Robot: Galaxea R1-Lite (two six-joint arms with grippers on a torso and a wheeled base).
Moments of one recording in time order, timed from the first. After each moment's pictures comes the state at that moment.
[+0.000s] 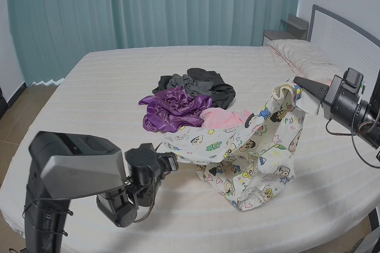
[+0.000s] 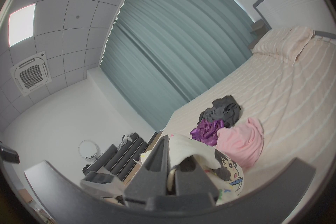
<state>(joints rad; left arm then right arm) -0.59 2.32 -0.69 -1.54 0.47 -0.29 0.34 1.45 -0.66 -0.88 0.24 0.69</state>
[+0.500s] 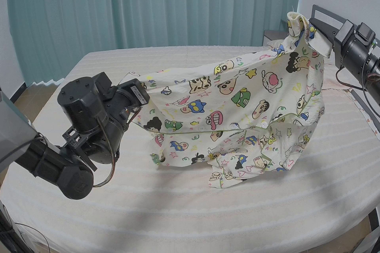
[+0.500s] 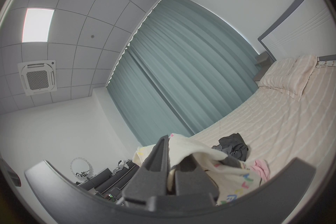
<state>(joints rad) -0.54 1.86 -0.73 -1.33 0.48 -0.31 0.31 1.46 -0.86 -0.88 0.14 0.70</state>
